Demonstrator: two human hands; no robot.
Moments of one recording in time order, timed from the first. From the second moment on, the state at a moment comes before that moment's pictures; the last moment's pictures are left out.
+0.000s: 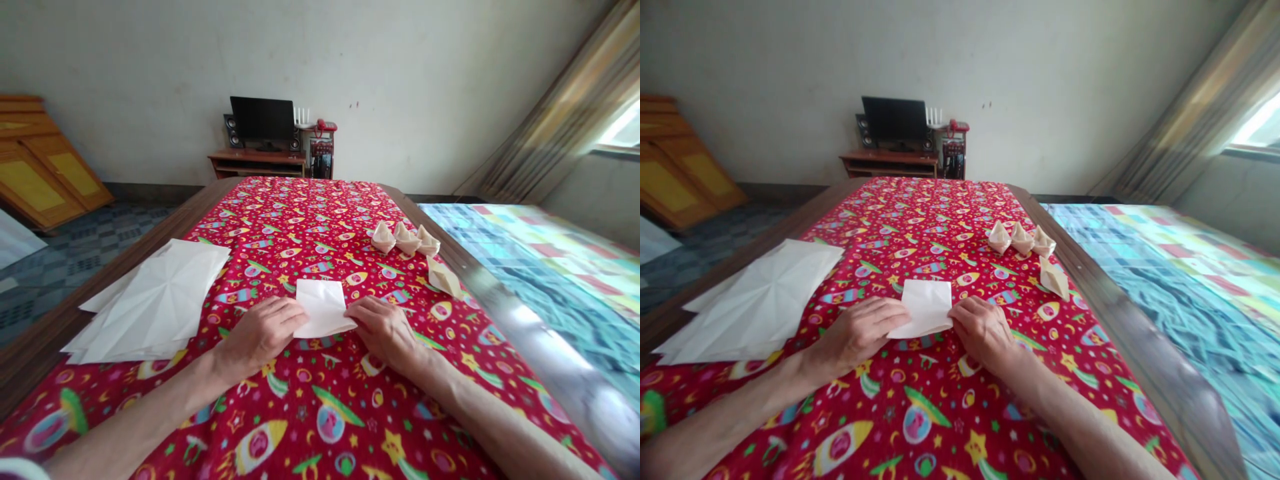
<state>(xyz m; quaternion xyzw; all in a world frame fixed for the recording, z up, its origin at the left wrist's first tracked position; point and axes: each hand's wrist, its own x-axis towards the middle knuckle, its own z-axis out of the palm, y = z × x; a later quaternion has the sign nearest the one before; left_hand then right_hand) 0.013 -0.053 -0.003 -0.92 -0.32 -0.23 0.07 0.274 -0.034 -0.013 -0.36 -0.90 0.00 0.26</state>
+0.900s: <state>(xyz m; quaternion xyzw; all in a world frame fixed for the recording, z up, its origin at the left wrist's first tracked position) 0.032 -0.039 -0.004 -0.78 -0.60 -0.19 -0.03 0.250 -0.023 -0.027 -0.56 -0.80 -0.06 0.23</state>
